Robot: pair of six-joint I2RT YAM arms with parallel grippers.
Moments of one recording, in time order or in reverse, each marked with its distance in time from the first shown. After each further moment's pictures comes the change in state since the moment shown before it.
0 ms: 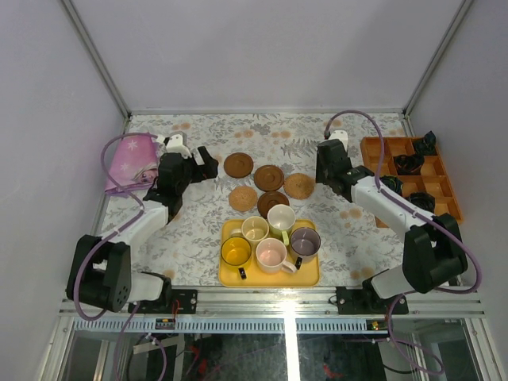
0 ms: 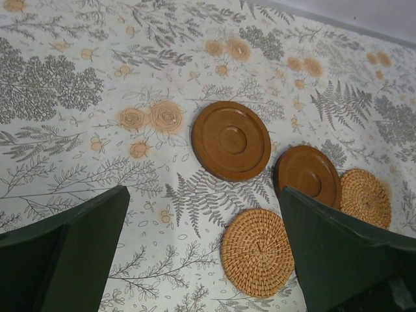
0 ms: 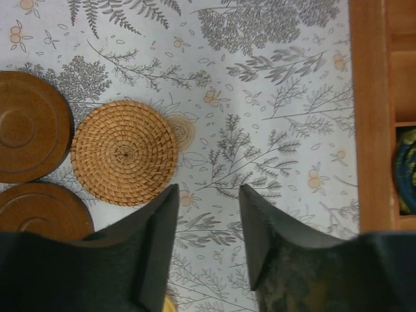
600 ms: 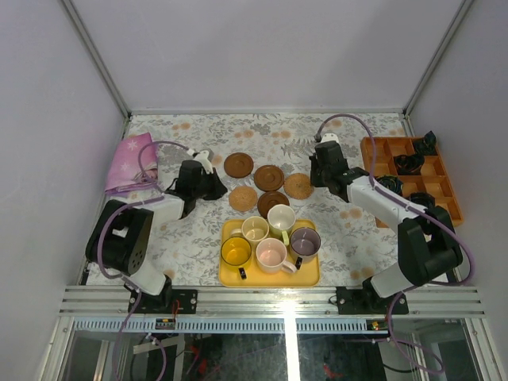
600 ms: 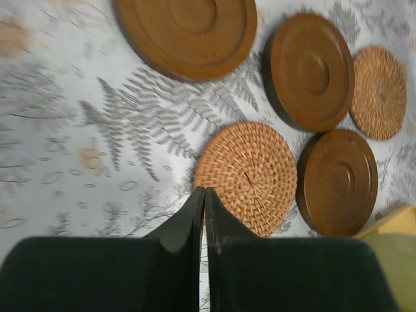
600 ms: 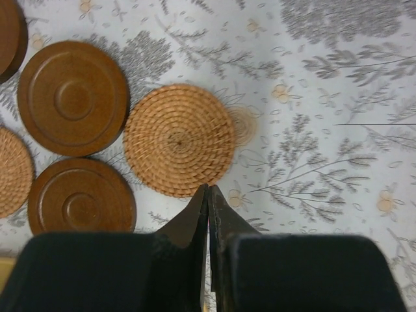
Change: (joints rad) left arm -0.040 0.254 -0.001 -0.015 0.253 -0.007; right arm 0.000 0.063 -0.018 0.087 -0.189 0.006
